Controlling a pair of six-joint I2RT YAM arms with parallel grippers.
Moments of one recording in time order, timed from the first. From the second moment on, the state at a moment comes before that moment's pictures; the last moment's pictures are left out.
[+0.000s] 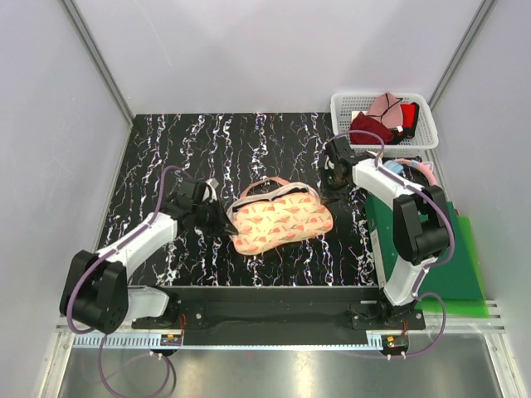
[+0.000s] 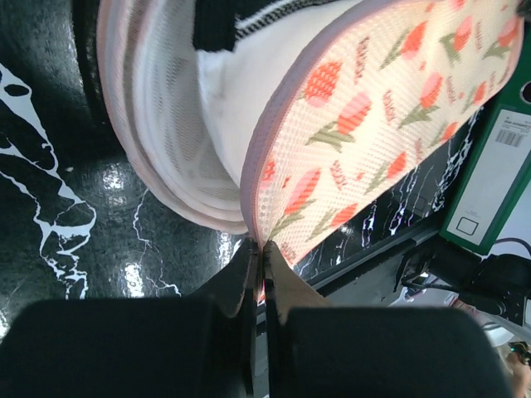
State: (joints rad) left arm -0.35 1.27 0.71 -0.41 0.43 -0.68; right arm 0.35 1.80 1.29 -0.65 -0.10 0.31
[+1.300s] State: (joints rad) left arm -0.21 1.61 0.98 -0.41 0.28 -0.47; right arm 0.33 1.78 1.44 -0.80 -0.20 0.43
